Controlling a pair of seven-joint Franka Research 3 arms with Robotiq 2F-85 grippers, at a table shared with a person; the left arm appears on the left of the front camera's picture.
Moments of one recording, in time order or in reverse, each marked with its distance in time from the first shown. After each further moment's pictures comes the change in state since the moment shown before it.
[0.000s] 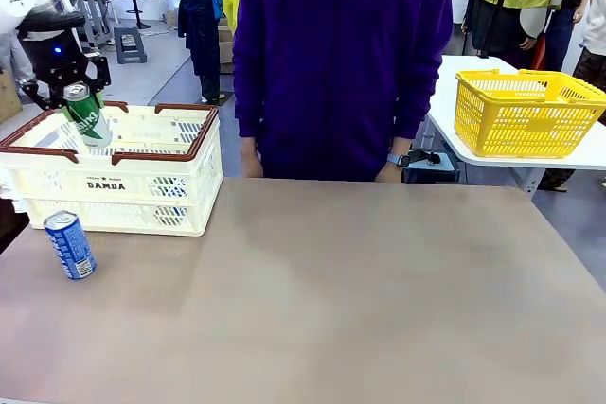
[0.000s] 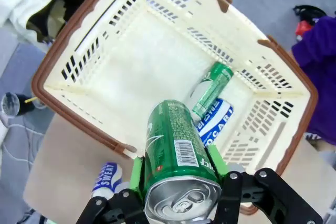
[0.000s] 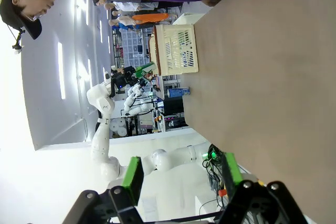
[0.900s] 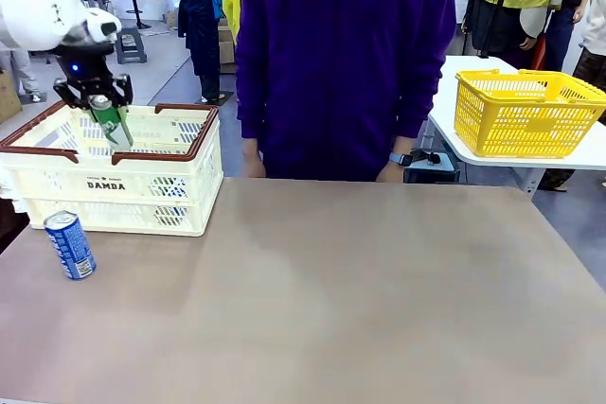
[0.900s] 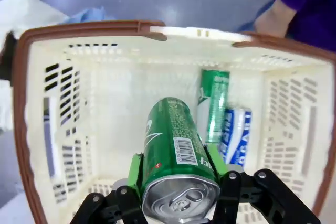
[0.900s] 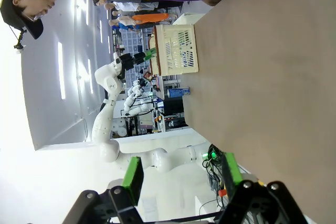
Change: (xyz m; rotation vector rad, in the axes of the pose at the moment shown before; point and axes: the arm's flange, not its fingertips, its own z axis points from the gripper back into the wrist) left arm 0.068 -0.041 -0.101 -0.029 0.077 -0.609; right arm 0.000 0.000 0.000 0.000 -0.001 0.000
